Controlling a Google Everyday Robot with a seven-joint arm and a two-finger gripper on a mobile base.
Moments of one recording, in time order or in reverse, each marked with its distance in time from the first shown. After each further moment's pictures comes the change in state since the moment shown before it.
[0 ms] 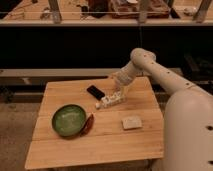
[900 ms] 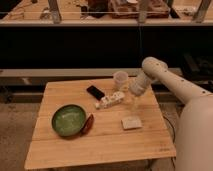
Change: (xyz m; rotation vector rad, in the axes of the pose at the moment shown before) arm 0.012 0.108 0.008 -0.152 -0.075 0.237
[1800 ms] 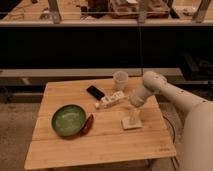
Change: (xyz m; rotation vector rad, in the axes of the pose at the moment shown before) arm 0.018 0.035 0.053 -0.023 -0.017 0.072
